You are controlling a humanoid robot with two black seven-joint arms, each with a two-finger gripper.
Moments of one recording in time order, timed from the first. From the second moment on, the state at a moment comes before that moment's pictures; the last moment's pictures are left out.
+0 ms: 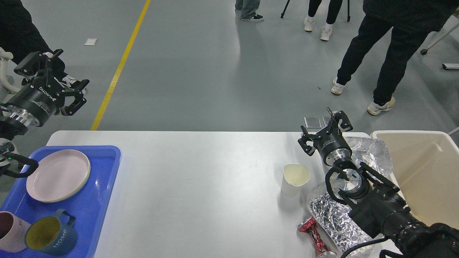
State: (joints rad) left arm -0.79 0.69 -0.52 -0.71 -0.12 -0.51 -0.34; right arm 0.63 -0.06 0.92 0.46 -0.04 0.26 0.27
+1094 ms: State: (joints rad) left arm -0.63 0.11 -0.88 -0.45 -0.03 -0.51 -0.67; right arm 0.63 -0.06 0.92 0.46 -0.04 0.26 0.27
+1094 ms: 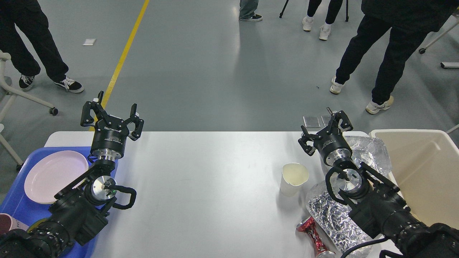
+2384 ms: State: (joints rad) left arm -0.63 0.11 -0.88 -0.45 -0.03 -0.51 -0.69; right arm 0.92 -0.19 0.75 0.42 -0.03 0.24 0.27
